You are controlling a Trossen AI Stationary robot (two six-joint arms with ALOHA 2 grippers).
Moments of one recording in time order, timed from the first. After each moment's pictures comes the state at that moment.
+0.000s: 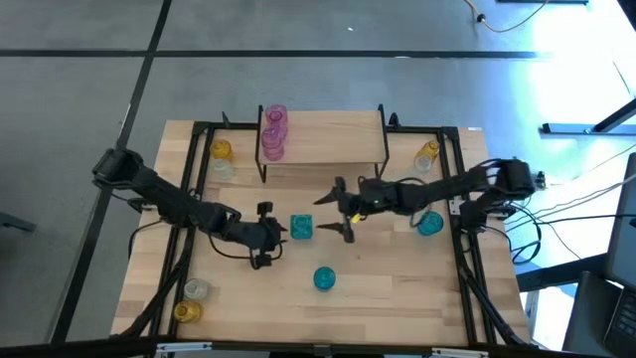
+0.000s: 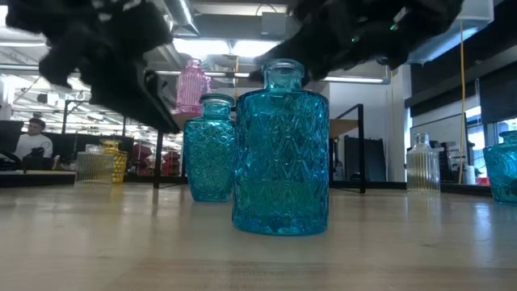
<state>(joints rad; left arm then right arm) -0.35 1.37 0.59 0.00 -0.41 -0.20 0.02 1.64 0.83 0.53 -0.14 -0.10</state>
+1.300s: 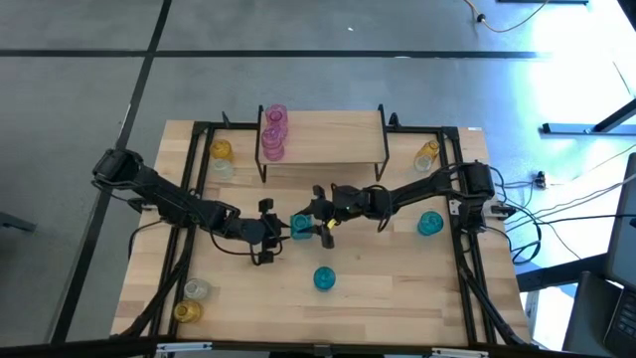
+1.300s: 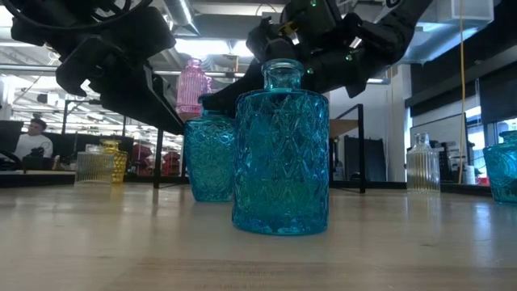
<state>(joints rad) -0.32 1.37 0.57 0.09 -0.41 -0.17 0.02 1.92 1.01 0.58 -0.19 -0.06</state>
